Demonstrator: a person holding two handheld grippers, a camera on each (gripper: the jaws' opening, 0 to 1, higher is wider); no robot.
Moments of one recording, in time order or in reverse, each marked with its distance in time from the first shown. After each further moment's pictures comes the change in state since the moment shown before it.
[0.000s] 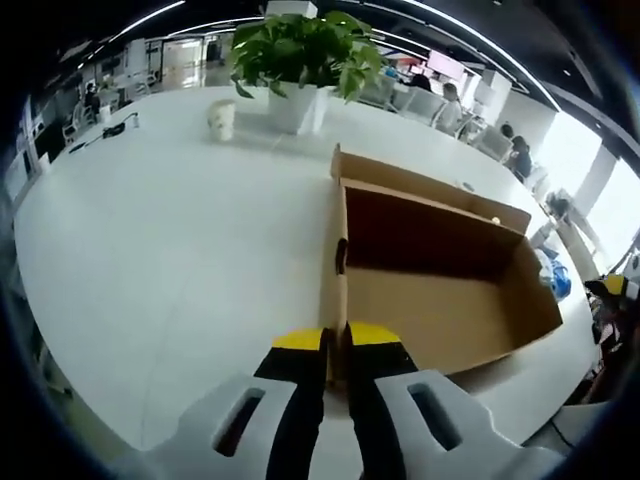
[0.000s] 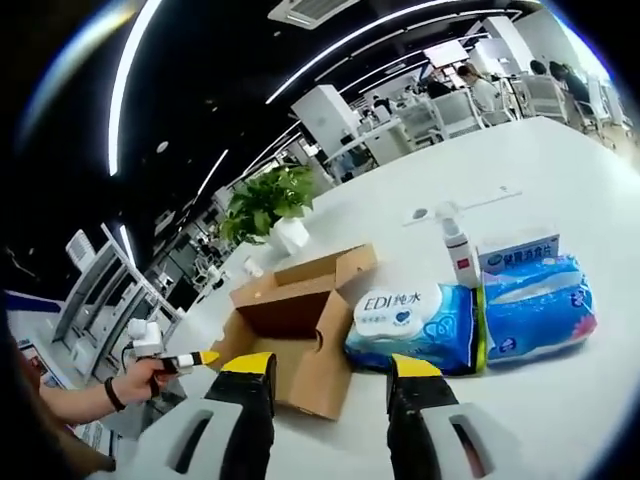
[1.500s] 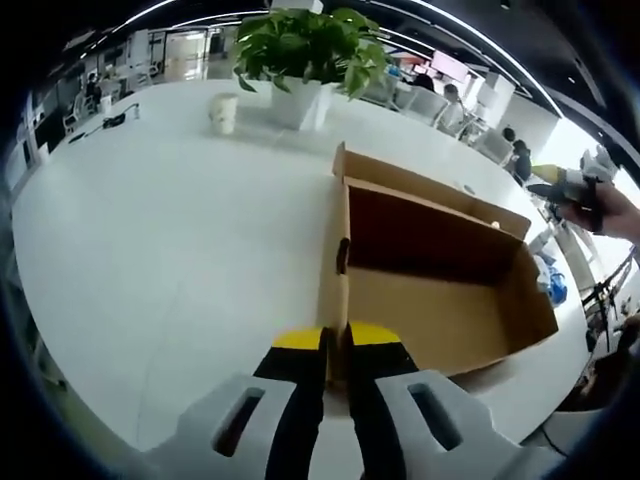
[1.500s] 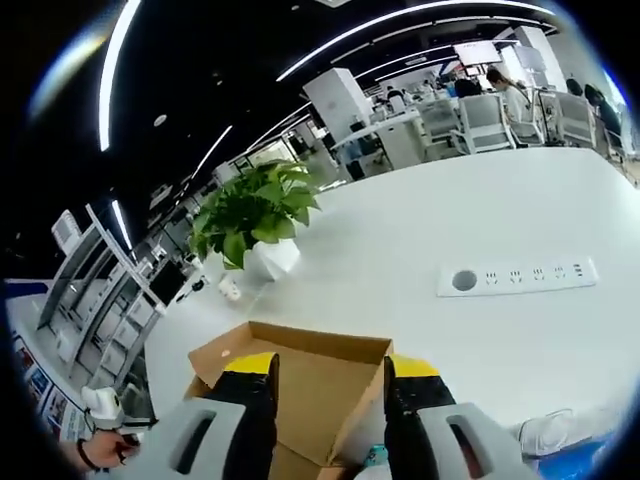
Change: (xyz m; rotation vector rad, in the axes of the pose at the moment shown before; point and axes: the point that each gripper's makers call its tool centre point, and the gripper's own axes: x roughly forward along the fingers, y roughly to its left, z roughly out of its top) left arm 0.006 0.003 0.002 -0.043 0.021 -0.008; right arm 0.172 -0.025 0.116 -0.071 0.098 -0.063
